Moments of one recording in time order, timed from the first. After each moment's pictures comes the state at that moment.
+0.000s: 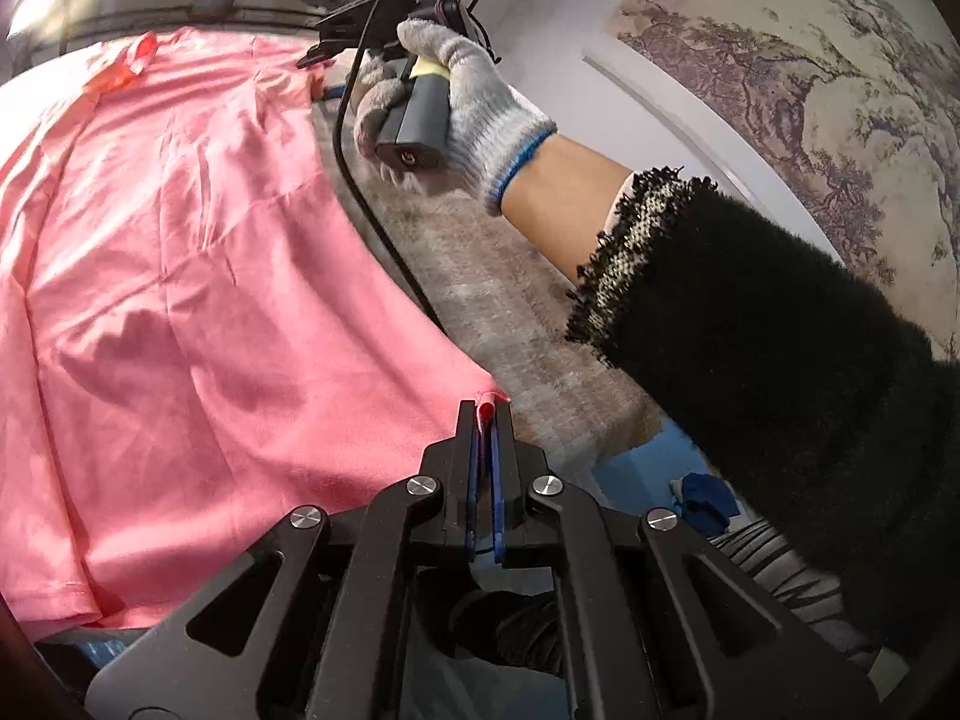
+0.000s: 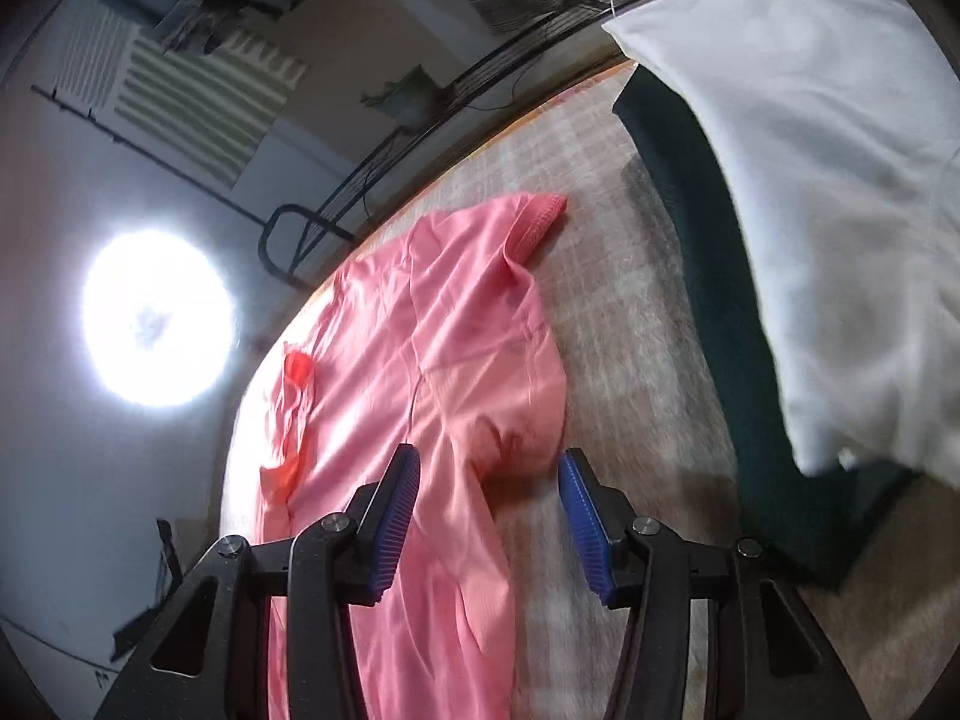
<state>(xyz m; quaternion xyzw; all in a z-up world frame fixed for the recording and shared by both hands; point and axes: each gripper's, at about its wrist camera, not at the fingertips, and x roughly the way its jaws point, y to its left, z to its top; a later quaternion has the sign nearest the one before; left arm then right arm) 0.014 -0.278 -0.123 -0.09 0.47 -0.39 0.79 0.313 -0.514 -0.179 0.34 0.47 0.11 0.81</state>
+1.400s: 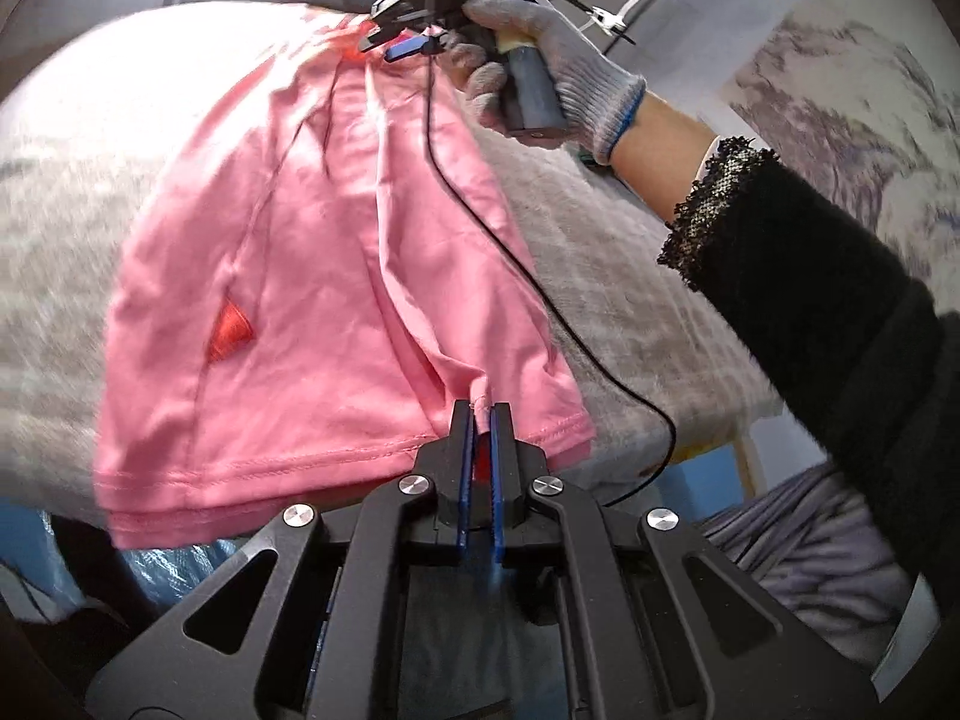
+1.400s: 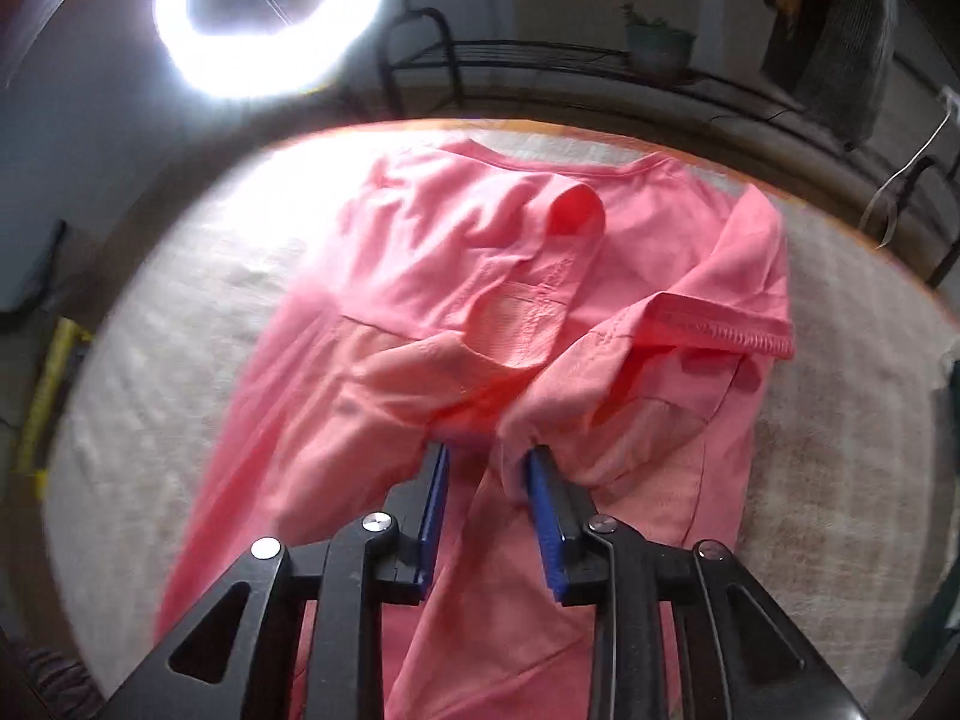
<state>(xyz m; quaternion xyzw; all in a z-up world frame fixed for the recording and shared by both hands) -0.021 -0.136 -0.137 -0.13 0.48 -0.27 0.83 0.346 -0.271 -0.145 -0.01 0.51 0.20 0.83</state>
